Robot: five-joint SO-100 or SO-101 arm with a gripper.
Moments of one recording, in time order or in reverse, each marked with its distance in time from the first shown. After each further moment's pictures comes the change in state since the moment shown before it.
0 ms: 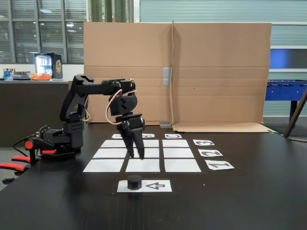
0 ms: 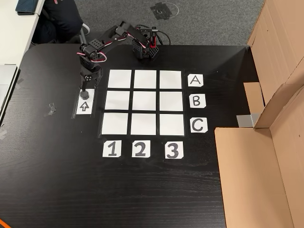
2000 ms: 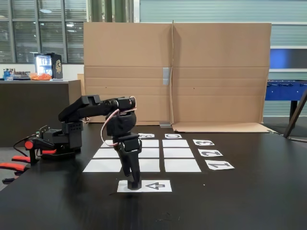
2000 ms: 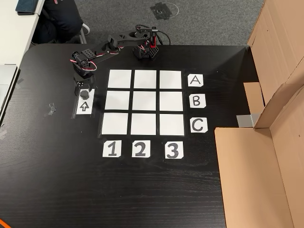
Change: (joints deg) arm 4.7 -29.0 -37.7 9.7 0.1
